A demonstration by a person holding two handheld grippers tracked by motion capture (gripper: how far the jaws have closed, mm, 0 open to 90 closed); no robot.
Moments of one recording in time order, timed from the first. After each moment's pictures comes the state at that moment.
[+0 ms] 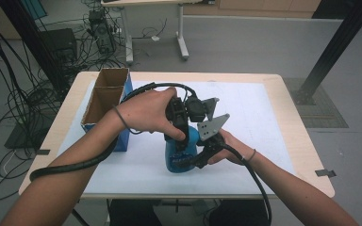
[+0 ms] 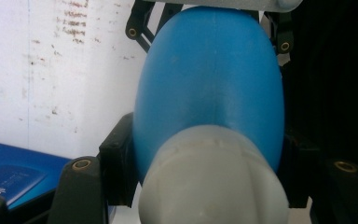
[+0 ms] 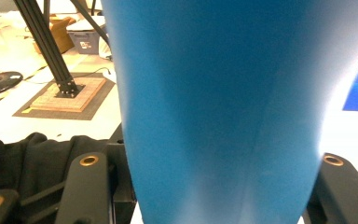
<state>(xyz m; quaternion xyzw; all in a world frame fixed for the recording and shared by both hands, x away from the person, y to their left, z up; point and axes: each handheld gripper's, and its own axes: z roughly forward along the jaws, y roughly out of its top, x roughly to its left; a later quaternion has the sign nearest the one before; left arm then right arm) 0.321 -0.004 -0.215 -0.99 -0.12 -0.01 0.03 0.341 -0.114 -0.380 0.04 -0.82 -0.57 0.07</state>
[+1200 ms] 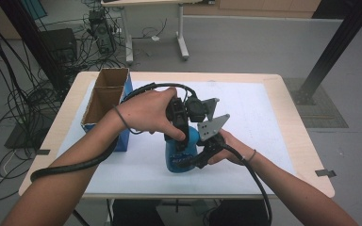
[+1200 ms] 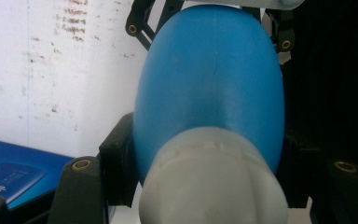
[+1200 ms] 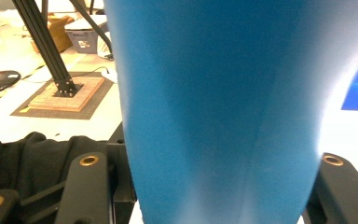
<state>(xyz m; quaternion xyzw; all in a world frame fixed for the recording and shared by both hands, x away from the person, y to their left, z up) 0.322 -0.004 -0.214 -0.99 -0.12 -0.01 0.03 0.341 -0.115 -0.380 0.04 -0.82 -0.57 0.07</state>
